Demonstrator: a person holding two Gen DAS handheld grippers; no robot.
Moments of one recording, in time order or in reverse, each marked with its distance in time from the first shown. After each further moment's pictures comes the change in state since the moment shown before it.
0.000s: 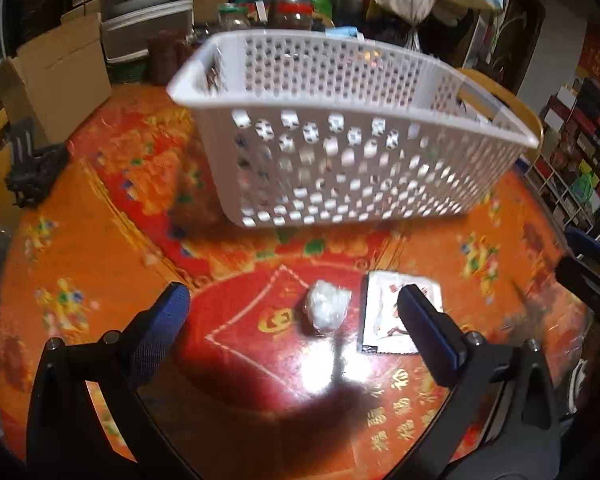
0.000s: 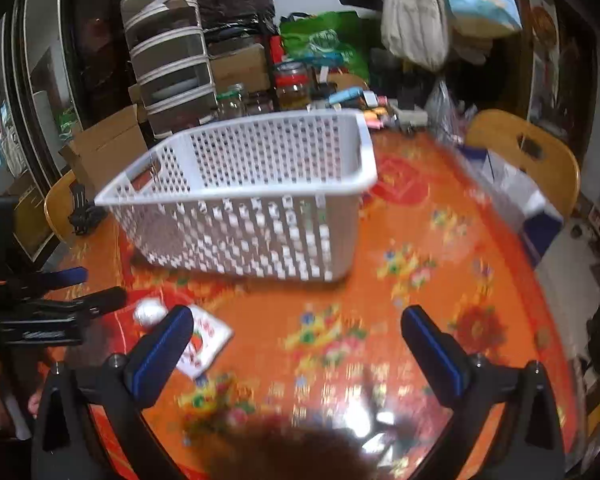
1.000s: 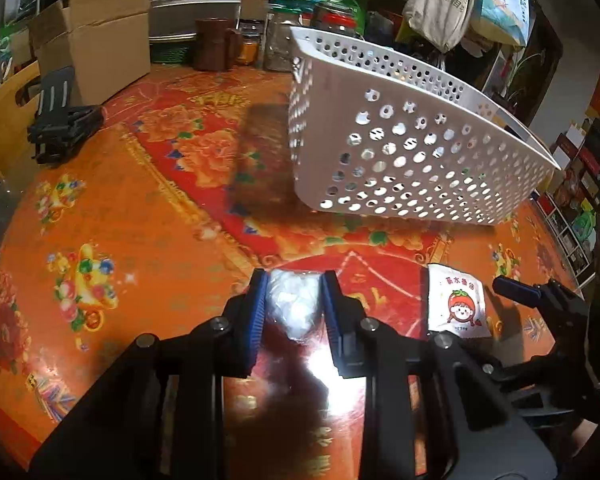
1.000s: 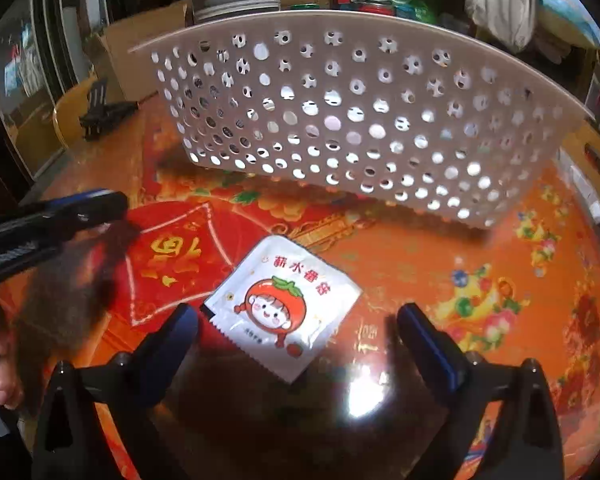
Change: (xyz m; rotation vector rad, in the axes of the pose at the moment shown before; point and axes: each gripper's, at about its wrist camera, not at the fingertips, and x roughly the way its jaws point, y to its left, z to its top) left arm 0.002 0.067 -0.022 -0.127 -0.059 -0.018; right arm 0.101 0.105 -0.038 -0.199 0.199 0.024
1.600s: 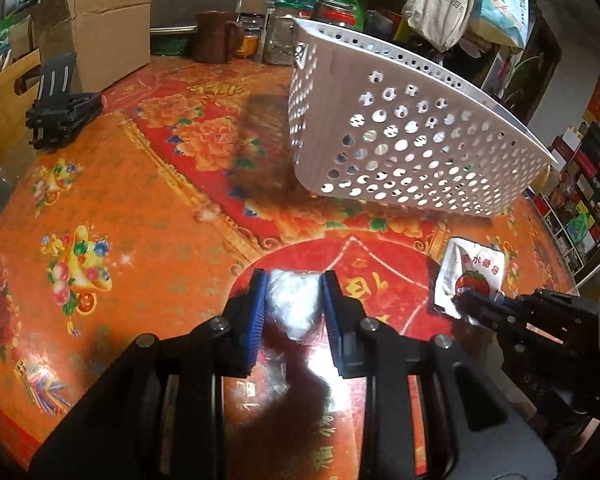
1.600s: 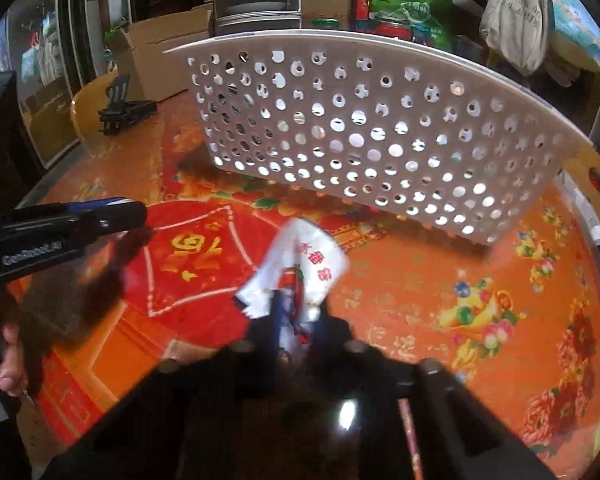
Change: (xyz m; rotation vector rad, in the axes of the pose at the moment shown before) left arm 0.005 -0.001 -0.014 -0.007 0.005 -0.018; right arm -0.015 0.005 -0.008 -0.048 -0.058 0.042
